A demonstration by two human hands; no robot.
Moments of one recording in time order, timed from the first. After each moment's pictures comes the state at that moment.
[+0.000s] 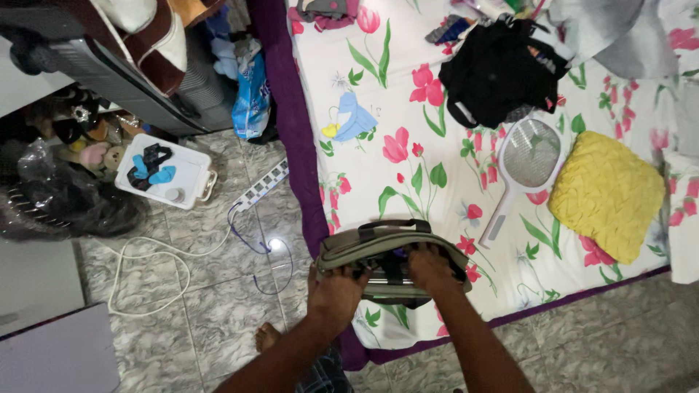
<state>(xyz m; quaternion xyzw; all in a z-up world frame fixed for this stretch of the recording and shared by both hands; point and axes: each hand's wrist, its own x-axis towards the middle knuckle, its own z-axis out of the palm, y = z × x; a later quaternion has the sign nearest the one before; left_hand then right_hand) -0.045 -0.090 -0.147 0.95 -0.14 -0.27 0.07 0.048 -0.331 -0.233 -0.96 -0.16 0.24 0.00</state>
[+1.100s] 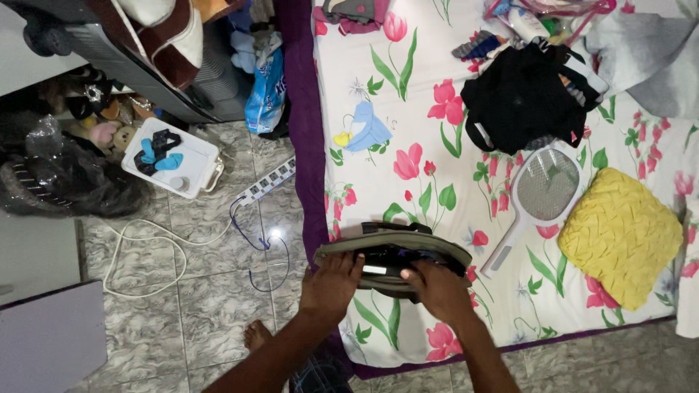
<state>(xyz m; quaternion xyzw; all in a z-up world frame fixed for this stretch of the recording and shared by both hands) 0.011 -0.082 -0.117 0.94 -0.05 -0.29 0.17 0.073 -0.325 -0.124 -0.93 -0.12 0.30 0.17</state>
